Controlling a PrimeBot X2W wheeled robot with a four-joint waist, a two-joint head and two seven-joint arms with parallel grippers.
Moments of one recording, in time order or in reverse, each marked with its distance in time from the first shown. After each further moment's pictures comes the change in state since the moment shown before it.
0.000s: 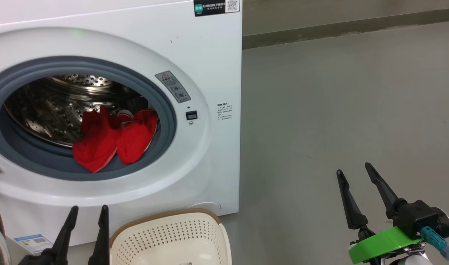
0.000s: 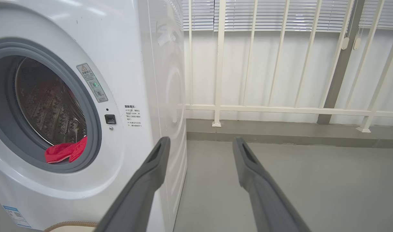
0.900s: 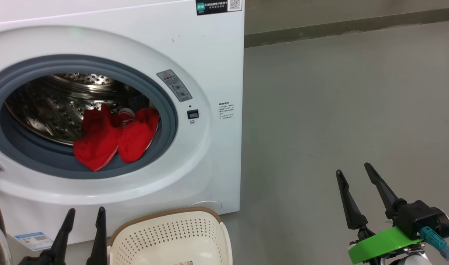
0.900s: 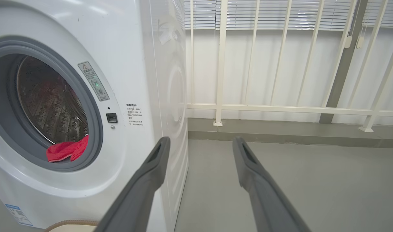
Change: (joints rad) left arm 0.000 -0.017 0.025 0.020 0.019 0.000 0.000; right arm 0.000 0.000 0.002 0.000 0.000 0.000 0.000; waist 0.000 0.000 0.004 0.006
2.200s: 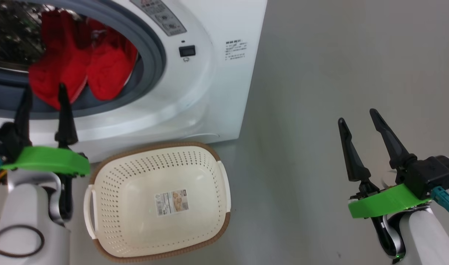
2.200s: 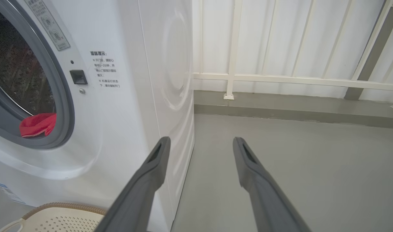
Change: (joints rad) left arm -0.599 0.015 0.027 0.328 0.044 0.051 0.000; right arm -0.177 -0.022 0.009 -0.045 -0.002 0.000 0.000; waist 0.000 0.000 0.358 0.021
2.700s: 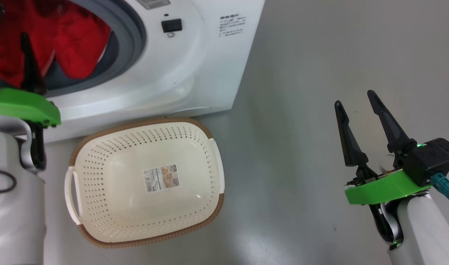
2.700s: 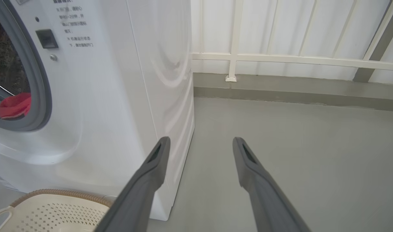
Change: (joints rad) left arm -0.313 0.071 0.003 0.287 0.018 0.036 0.003; right arm -0.076 -0.001 0.021 -0.004 -0.001 0.000 0.000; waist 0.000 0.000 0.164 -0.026
